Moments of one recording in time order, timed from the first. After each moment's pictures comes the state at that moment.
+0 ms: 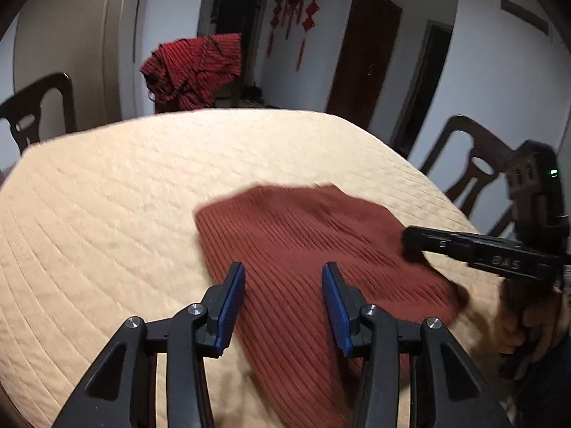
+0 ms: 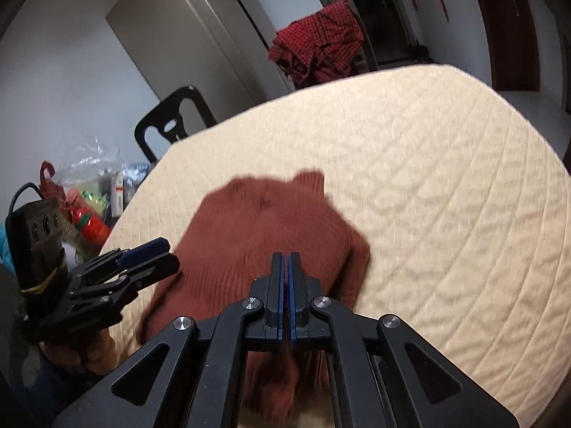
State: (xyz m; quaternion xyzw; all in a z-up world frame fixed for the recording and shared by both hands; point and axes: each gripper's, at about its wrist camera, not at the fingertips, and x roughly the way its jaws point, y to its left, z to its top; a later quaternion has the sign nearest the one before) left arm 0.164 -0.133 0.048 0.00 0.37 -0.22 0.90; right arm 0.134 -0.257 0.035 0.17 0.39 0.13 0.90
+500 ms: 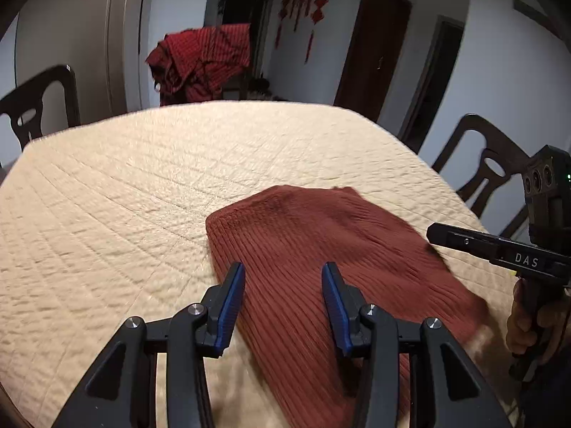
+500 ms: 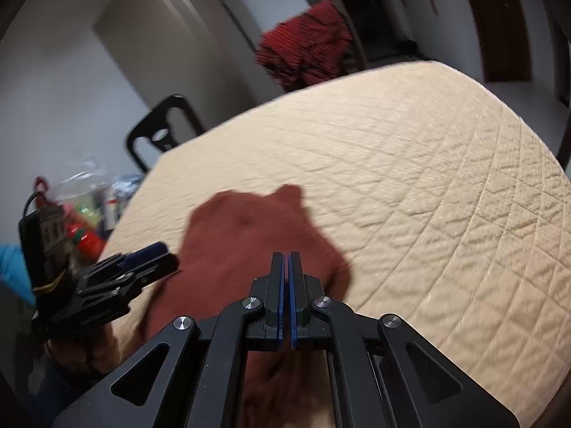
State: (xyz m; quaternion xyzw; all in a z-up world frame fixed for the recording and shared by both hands) left arm 0.164 -0.134 0.045 0.00 0.39 -0.21 0.90; right arm 0.126 -0.269 0.038 0.18 0.39 0.13 0.90
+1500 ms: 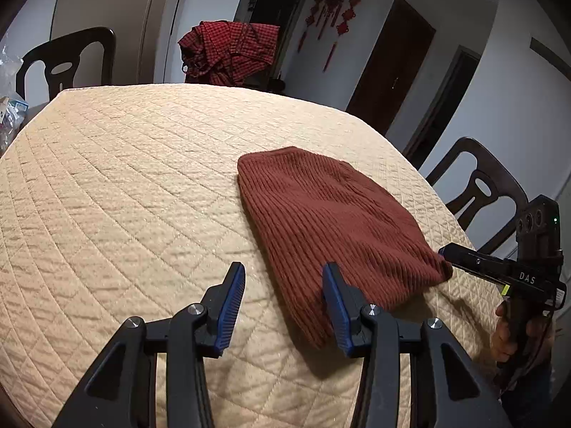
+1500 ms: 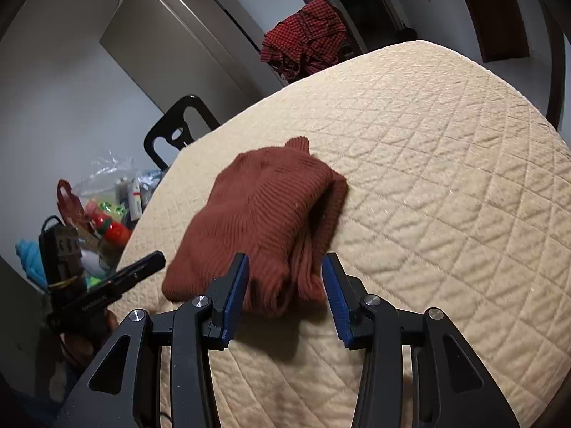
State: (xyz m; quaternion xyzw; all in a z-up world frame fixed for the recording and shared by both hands) left arm 0.112 -0.089 0.038 -0.08 0.40 -0.19 0.89; right arm 0.075 -0.281 0.025 0.23 0.39 0.14 0.88
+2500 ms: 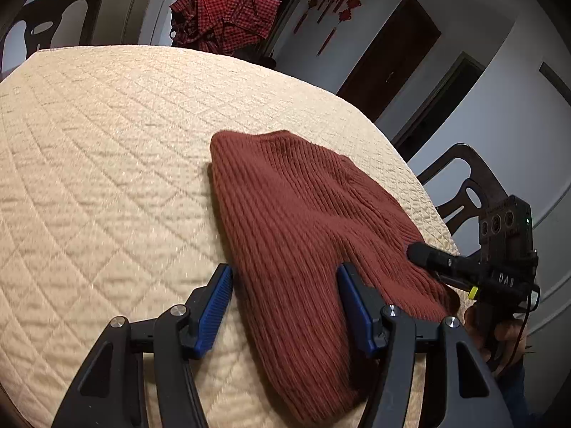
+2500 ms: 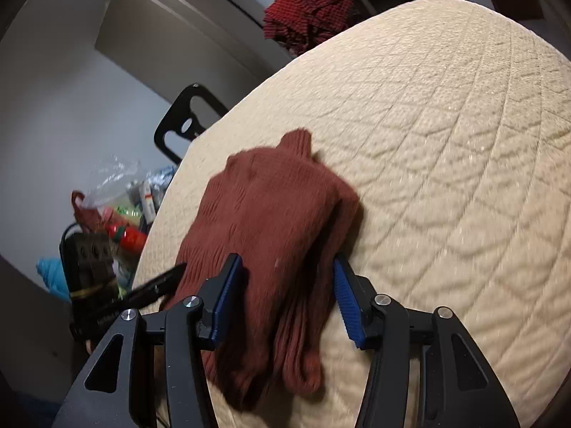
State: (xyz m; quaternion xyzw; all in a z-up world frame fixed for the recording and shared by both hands) left arm 0.146 -0.109 0.006 -0.13 0.44 -0.23 0.86; right arm 0.129 -0.286 -0.010 0.28 0.43 0.20 0.83
